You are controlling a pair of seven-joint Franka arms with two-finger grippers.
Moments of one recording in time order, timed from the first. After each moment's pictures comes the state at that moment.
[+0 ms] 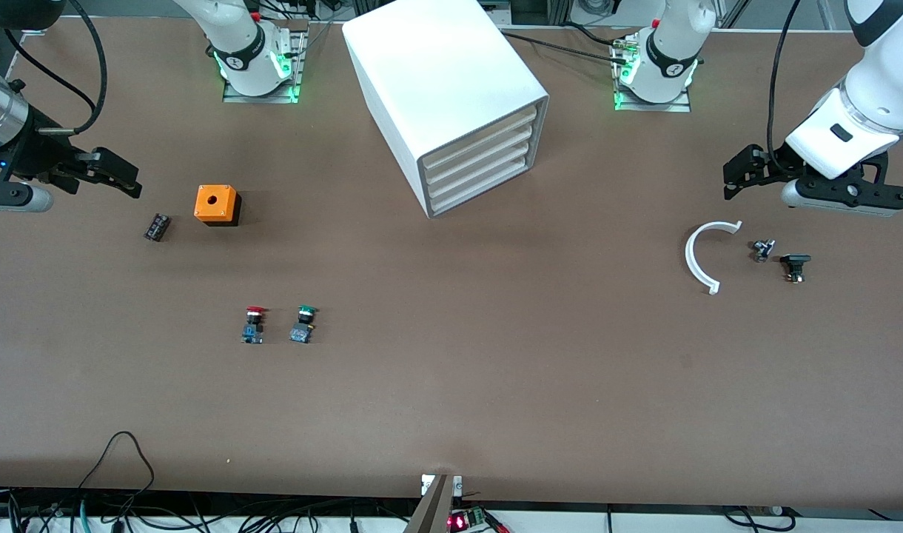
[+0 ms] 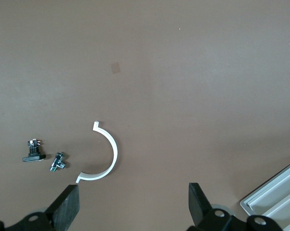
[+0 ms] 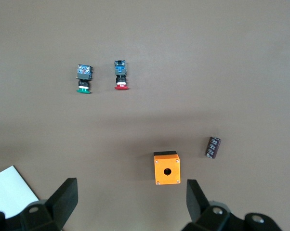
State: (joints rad) left arm -0.07 -0.04 -0.05 -1.74 -0.01 1.73 0.00; right arm -0.02 0.03 0.09 -1.61 -0.01 1.62 0.14
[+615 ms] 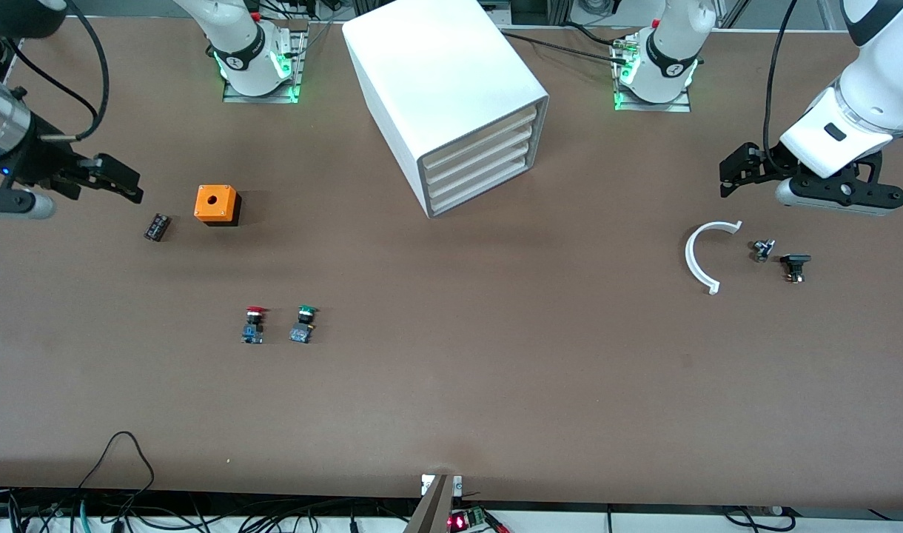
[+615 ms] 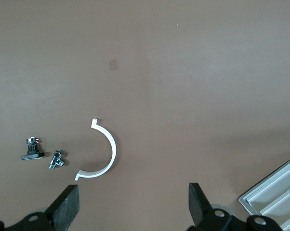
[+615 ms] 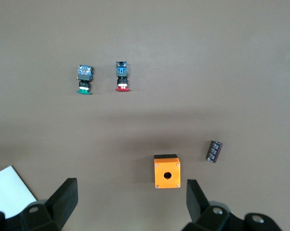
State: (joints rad) left arm -0.07 -0.04 -0.05 -1.74 -0.01 1.71 0.00; right arm -0.02 0.08 0.09 -1.58 0.00 1.63 0.10
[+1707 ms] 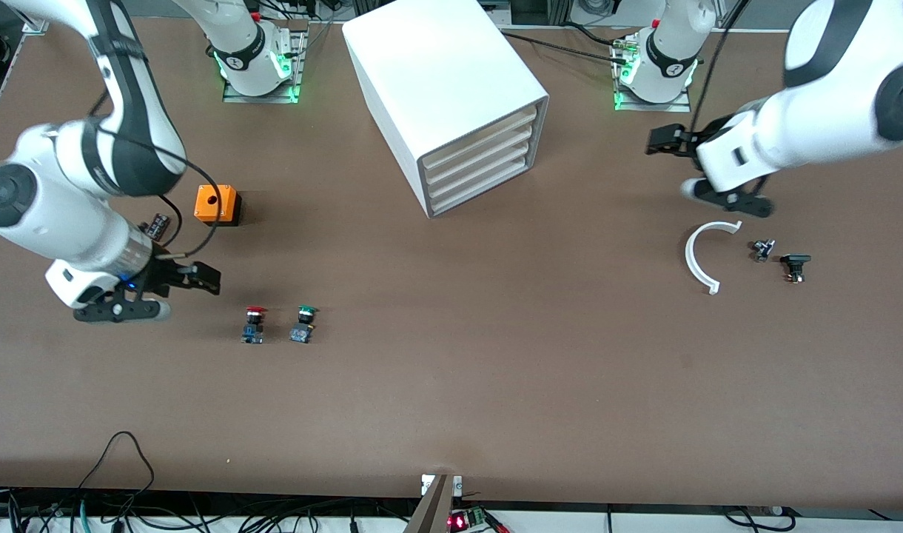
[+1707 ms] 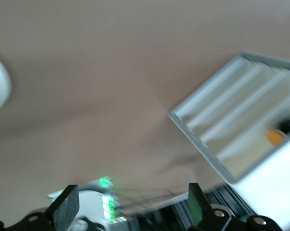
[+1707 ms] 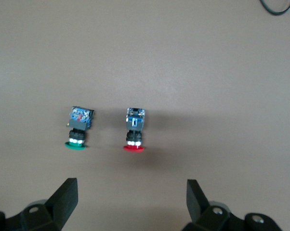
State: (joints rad) left arm -0.09 0.09 -0.10 -1.74 -0.35 1.38 0.01; right arm 0.02 0.38 0.10 -1.72 -0.01 2.15 0.06
